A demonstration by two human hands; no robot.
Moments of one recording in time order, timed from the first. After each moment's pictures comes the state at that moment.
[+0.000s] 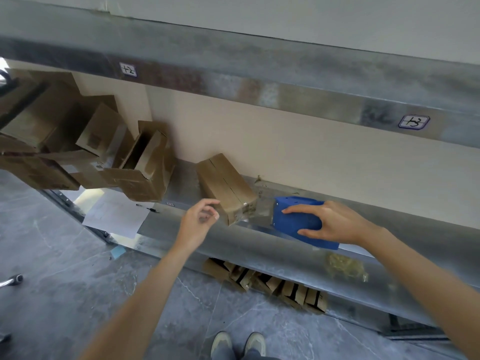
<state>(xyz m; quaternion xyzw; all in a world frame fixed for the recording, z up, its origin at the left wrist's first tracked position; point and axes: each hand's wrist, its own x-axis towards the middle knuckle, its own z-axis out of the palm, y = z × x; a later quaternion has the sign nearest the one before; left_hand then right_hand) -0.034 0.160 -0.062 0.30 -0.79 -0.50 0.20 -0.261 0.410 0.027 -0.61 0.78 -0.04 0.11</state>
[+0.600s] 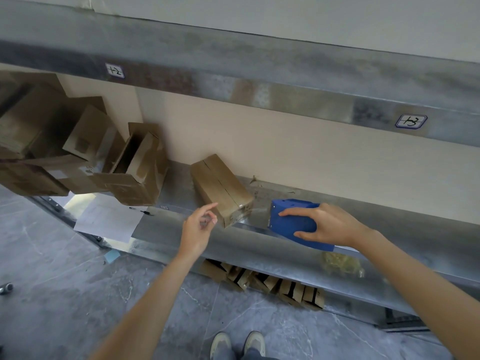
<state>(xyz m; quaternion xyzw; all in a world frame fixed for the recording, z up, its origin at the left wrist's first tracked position) -0.046 0.169 -0.079 0.31 -0.79 -0.48 0.21 -0.266 0.409 0.008 -0.60 0.79 -0.02 0.10</state>
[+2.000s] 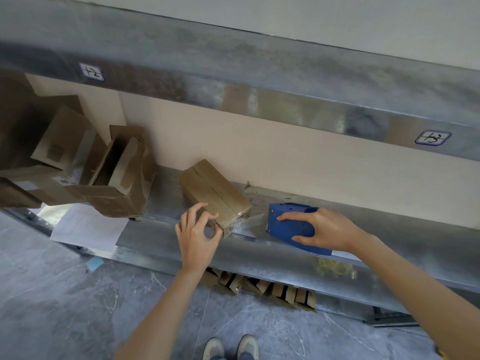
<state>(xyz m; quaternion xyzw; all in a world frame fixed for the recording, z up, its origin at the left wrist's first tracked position) -0.077 0.170 -0.108 0.30 -0.86 -0.25 0.33 -0.283 0.394 0.001 -0.57 0.81 0.00 0.13</state>
